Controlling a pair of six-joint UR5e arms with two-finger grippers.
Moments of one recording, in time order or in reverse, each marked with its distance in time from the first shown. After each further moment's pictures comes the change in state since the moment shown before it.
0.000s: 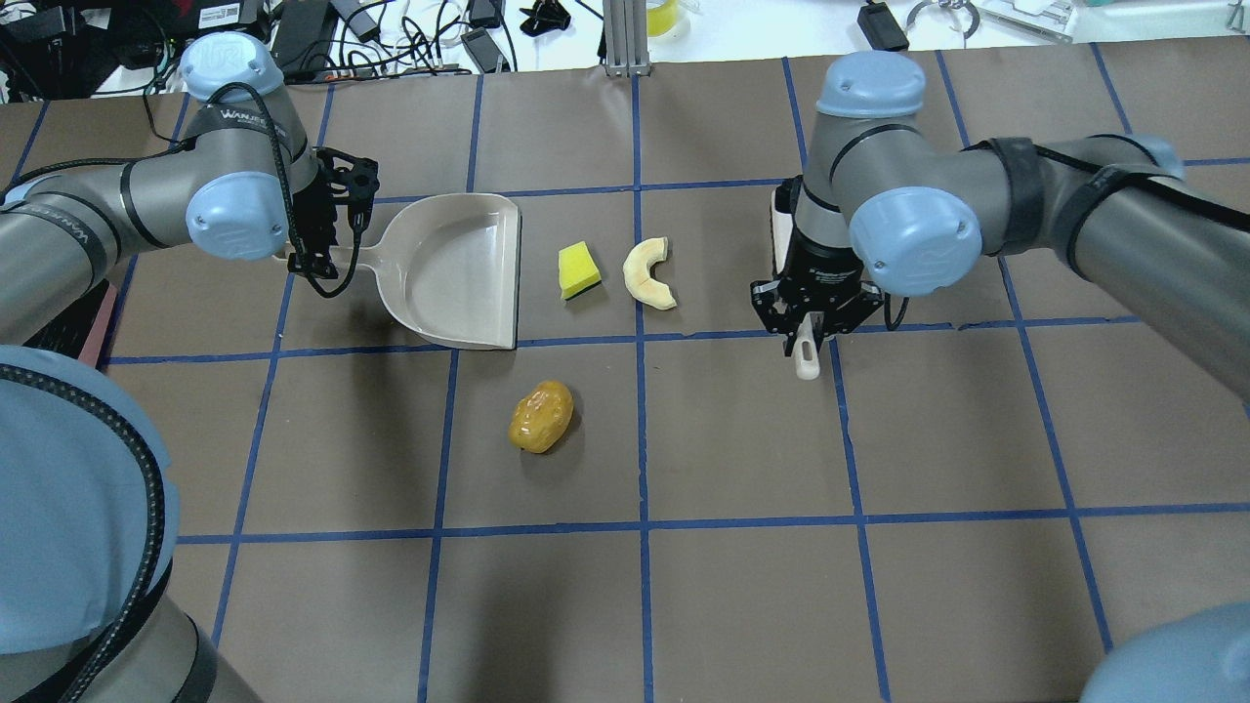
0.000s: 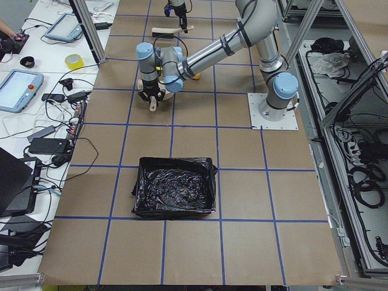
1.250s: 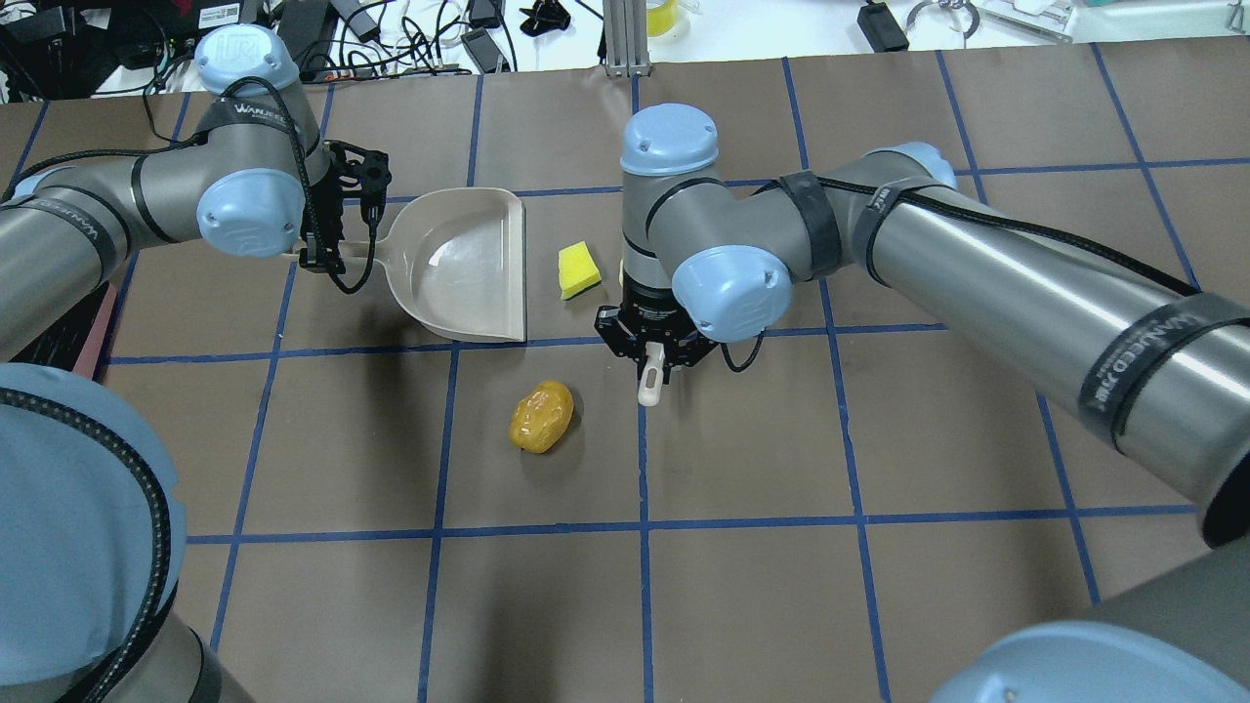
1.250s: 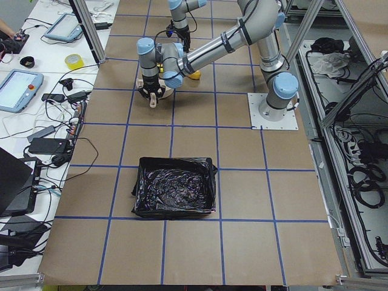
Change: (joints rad) left arm -0.033 0.013 0.003 -0.004 0.020 -0.081; right arm 0.260 0.152 -0.141 -0.079 0.079 0.402
